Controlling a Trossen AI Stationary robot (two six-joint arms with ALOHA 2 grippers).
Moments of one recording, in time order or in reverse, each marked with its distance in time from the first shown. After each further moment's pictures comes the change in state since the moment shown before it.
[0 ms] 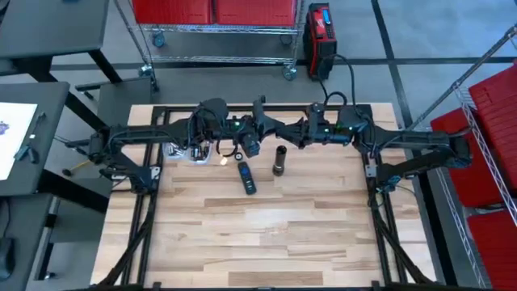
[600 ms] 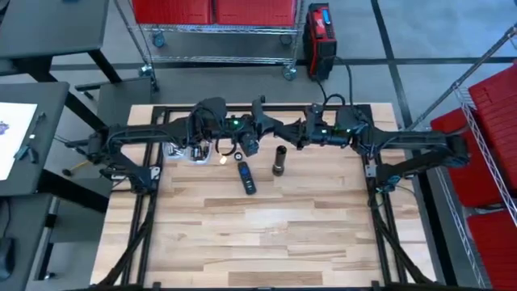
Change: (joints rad) left arm 0.001 -0.005 0.000 -0.048 -0.004 0.011; right arm 0.028 0.041 0.000 0.042 0.072 0.005
